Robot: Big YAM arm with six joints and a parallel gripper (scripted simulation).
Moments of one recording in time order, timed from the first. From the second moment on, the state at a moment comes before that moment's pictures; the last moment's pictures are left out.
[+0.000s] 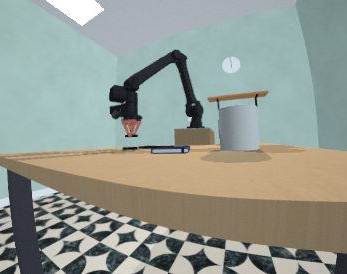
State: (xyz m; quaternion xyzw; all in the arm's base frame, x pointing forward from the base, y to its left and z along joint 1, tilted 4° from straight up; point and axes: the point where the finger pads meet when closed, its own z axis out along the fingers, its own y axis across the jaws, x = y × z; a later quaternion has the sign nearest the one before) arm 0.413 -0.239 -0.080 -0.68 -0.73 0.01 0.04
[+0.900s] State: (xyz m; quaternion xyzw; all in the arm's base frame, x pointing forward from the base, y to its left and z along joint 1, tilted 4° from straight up) arm 0.413 -0.239 -0.116 -0.68 -0.73 0.01 0.03
